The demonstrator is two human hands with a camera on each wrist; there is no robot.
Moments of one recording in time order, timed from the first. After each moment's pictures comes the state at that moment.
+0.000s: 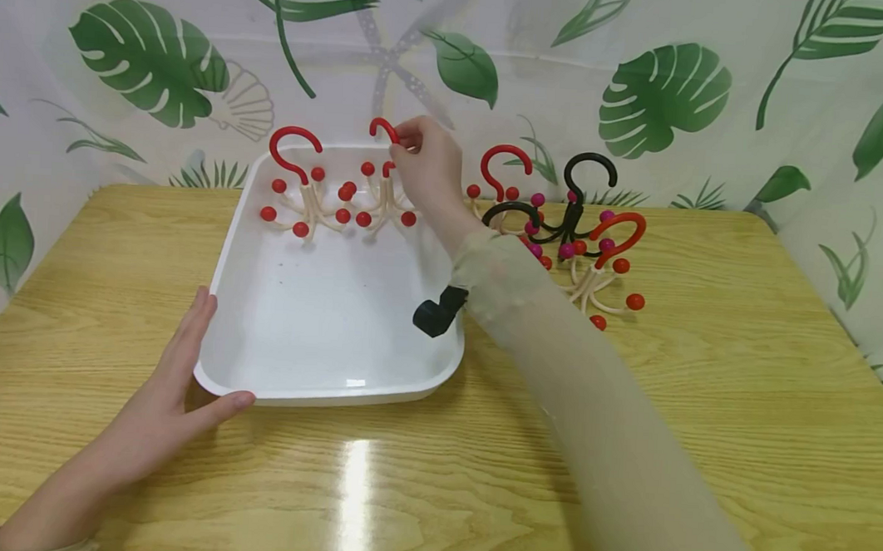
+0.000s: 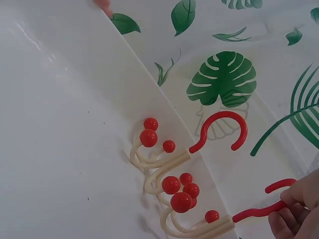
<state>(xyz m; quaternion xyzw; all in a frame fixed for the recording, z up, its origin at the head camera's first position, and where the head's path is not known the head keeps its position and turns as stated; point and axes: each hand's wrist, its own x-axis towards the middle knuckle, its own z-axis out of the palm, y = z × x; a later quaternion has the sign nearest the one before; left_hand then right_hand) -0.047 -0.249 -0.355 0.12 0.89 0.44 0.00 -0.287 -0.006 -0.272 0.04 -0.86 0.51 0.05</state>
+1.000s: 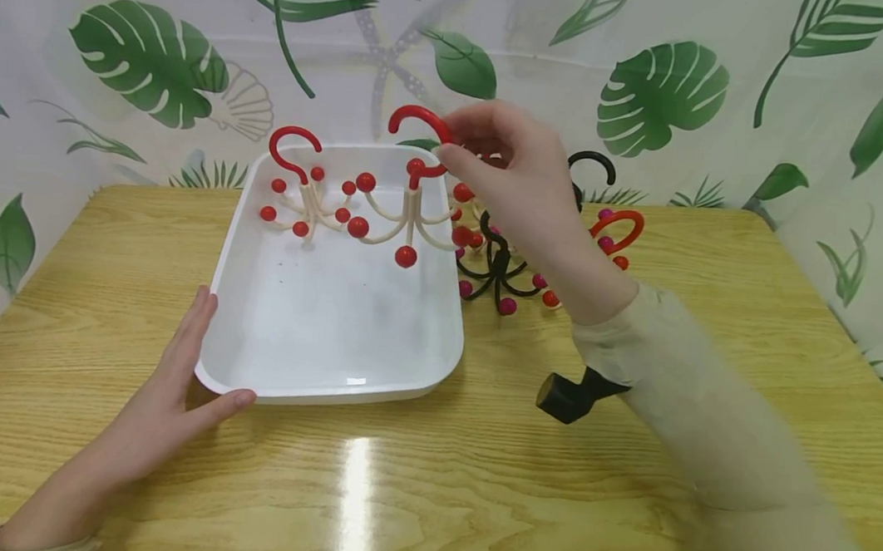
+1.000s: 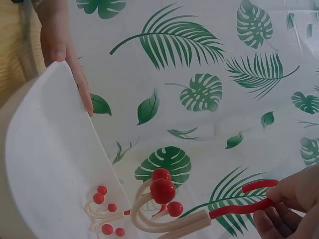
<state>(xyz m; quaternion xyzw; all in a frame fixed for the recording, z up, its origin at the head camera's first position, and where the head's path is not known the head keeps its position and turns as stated) -0.047 -0.249 -0.354 0.12 0.89 0.44 0.00 -0.181 0.075 -0.204 0.21 -0.81 0.54 0.10</state>
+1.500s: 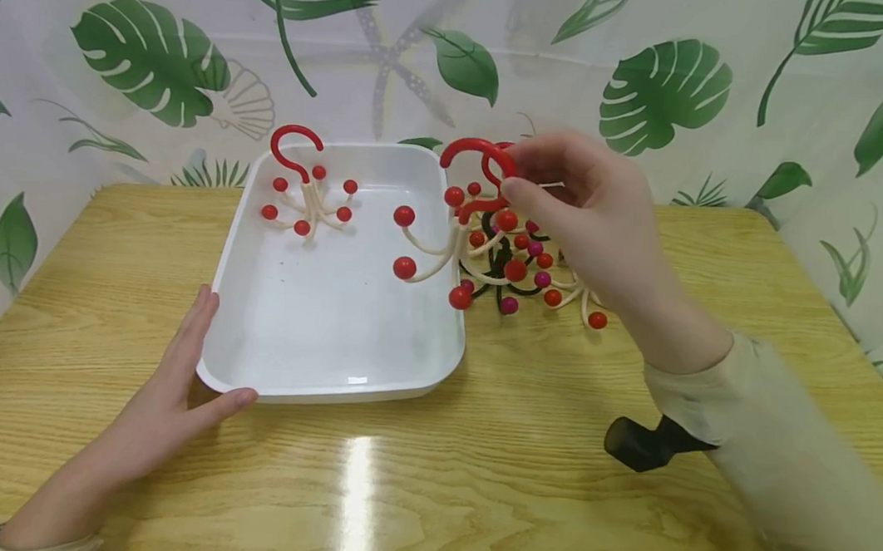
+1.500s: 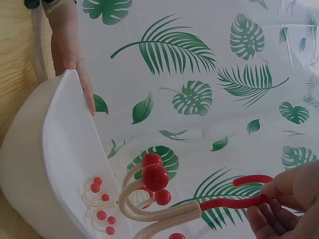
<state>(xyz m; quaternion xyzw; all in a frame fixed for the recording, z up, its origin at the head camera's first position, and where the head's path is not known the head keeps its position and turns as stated) -0.047 -0.249 -0.355 0.12 0.89 0.44 0.00 -0.148 0.119 -0.202 0.23 -0.80 0.54 0.11</state>
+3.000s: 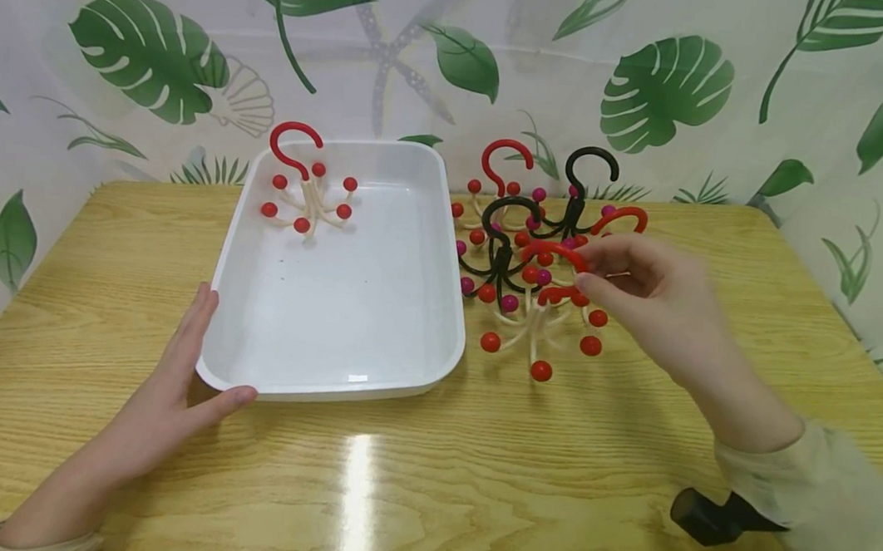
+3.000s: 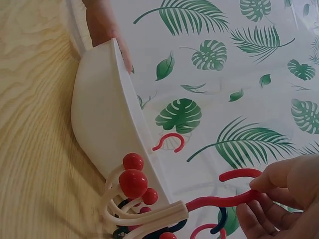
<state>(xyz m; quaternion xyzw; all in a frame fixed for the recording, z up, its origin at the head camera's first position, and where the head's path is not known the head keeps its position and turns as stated) -0.047 -0.250 -0.355 0.12 0.89 0.44 0.00 -0.122 0.188 -0.252 0.11 -0.89 0.44 0.05</state>
